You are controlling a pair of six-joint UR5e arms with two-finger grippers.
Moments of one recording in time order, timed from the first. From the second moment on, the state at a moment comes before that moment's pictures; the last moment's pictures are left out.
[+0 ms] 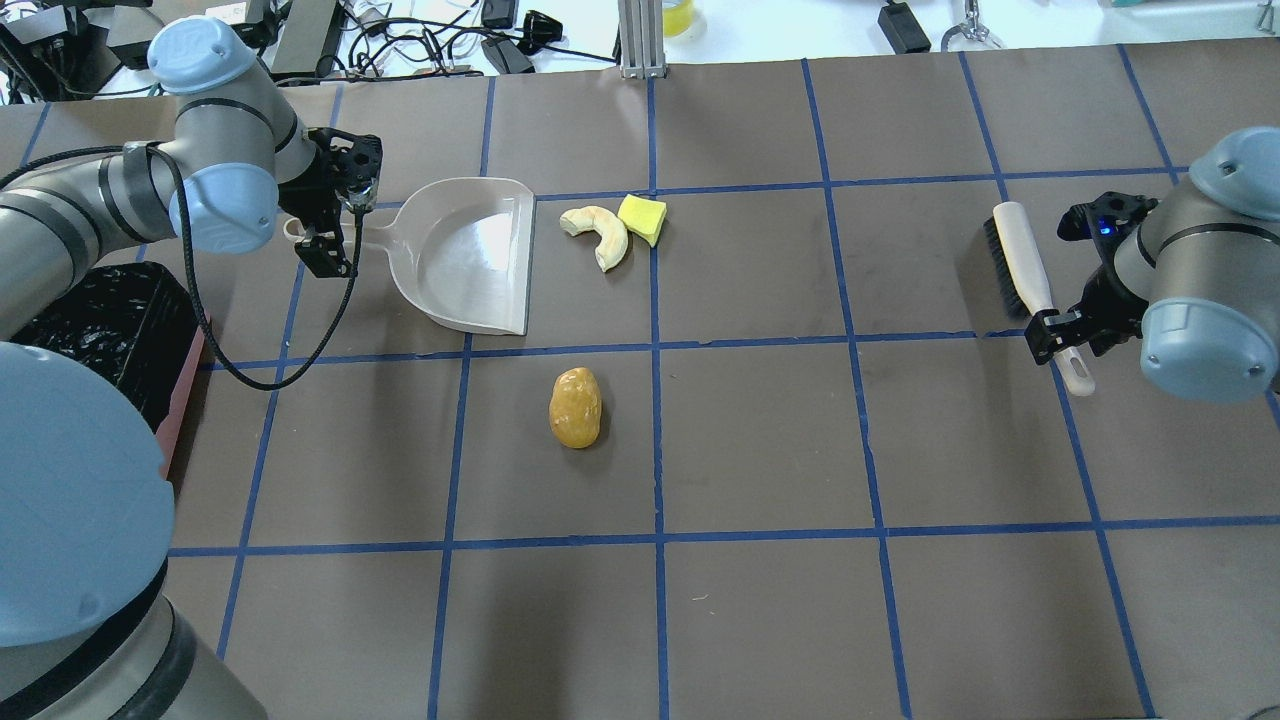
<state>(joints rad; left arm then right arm) -1.37 -2.09 -1.59 -0.98 1.55 1.76 1.14 -1.38 2.08 -2.32 -1.60 -0.53</state>
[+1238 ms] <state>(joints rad) -1.35 -2.11 -1.58 -0.97 1.55 1.75 1.14 -1.38 2.06 -2.32 -1.58 -0.49</state>
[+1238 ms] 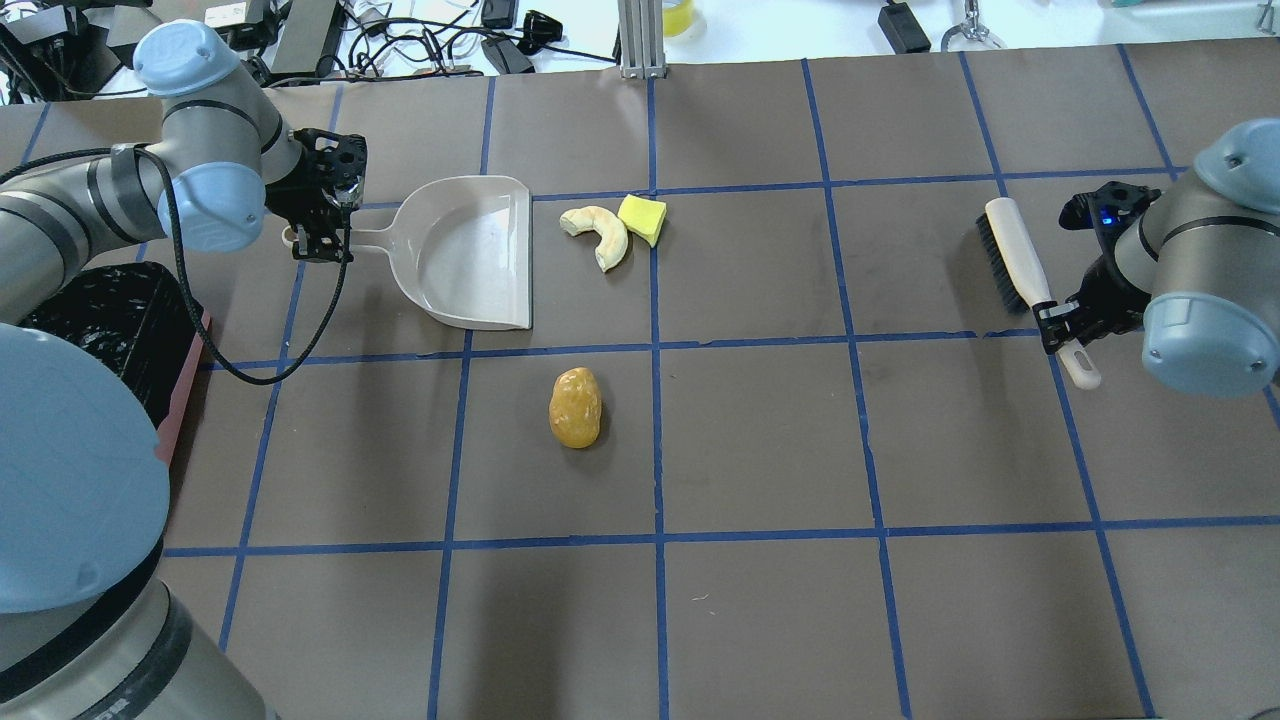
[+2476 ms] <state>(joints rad) -1.35 -2.12 -1.57 -0.97 1.55 1.77 1.62 -1.38 1.75 -2.11 -1.54 0.10</state>
